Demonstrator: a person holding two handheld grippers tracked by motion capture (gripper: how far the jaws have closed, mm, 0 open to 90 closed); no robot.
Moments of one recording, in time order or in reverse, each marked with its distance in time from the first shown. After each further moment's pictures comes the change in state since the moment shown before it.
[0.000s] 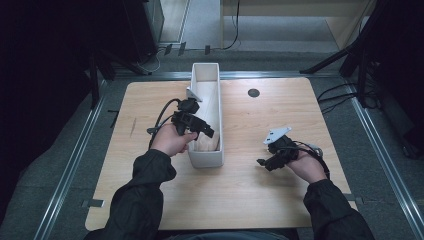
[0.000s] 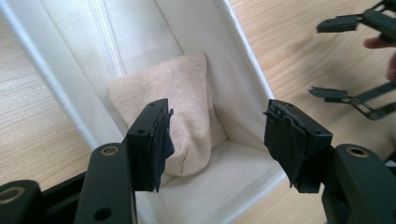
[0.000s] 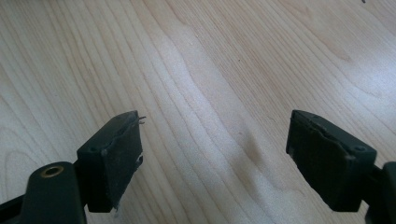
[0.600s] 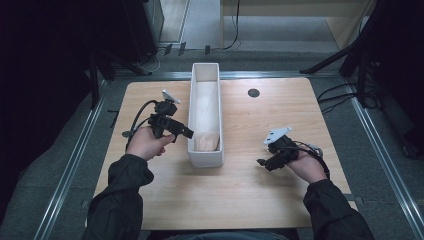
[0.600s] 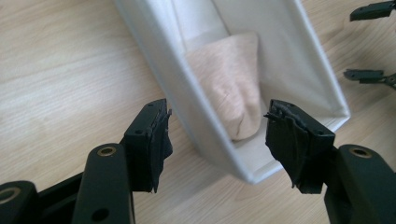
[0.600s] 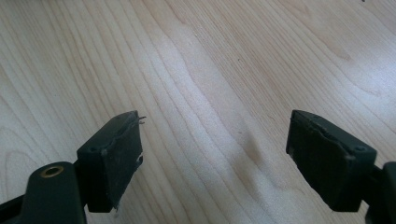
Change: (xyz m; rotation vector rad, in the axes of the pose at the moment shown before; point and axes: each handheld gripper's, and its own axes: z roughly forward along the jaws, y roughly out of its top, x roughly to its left) left arm 0.039 -0.033 -0.030 -0.039 0.078 0.017; right arm 0.000 0.000 0.000 0.004 0.001 0.006
